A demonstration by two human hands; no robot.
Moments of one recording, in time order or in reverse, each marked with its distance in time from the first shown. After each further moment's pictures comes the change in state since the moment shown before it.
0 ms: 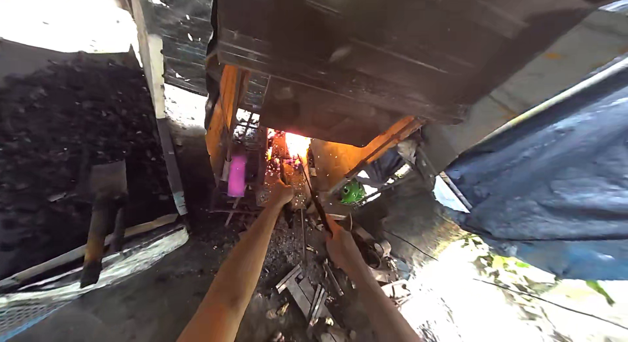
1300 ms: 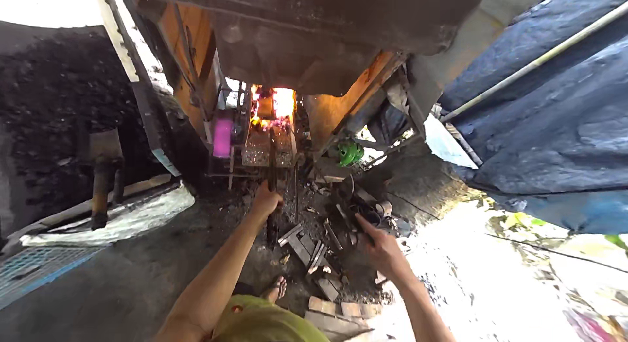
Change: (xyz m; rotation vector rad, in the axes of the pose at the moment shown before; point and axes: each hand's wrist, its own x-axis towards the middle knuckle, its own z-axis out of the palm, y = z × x) left_hand -0.124 -0.070 0.101 -0.398 -0.053 -0.148; right_hand -0.088 0.210 -0.029 0.013 0.059 -0.155
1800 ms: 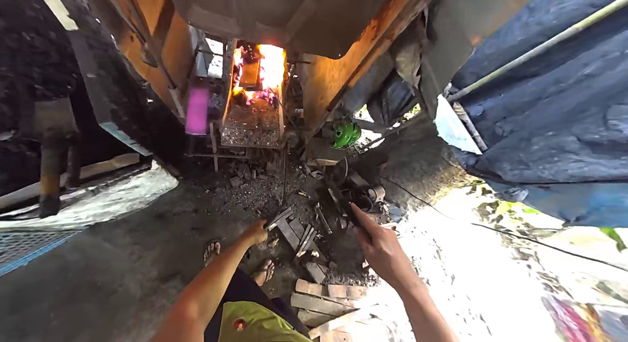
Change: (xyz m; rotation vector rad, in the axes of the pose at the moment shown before) left_hand 0.084 -0.234 0.053 0.743 -0.391 -0.233; right_hand 0.019 0.036 -0.001 -0.012 -0.001 -0.073
